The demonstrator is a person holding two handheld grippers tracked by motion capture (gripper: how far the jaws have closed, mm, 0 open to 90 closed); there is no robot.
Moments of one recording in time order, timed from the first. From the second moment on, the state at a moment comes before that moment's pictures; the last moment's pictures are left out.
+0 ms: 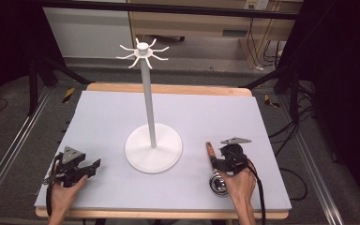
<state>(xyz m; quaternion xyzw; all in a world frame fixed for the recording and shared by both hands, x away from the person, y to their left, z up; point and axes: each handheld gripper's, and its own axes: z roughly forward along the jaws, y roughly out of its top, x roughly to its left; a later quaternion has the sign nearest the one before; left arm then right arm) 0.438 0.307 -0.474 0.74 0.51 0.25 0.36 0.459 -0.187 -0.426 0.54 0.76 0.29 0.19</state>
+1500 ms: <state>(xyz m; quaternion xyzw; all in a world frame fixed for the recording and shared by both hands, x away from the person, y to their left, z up) 0.440 0.306 -0.476 0.75 0.51 0.25 0.34 0.492 -0.178 -0.456 0.53 0.80 0.23 0.13</state>
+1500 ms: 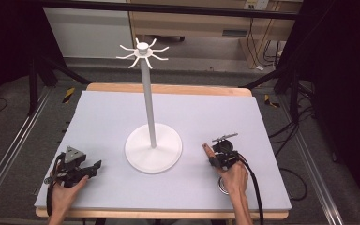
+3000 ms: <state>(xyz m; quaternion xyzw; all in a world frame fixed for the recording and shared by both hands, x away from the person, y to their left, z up) 0.441 0.302 -0.479 0.76 0.51 0.24 0.33 0.498 -0.179 -0.452 0.49 0.85 0.17 0.09</state>
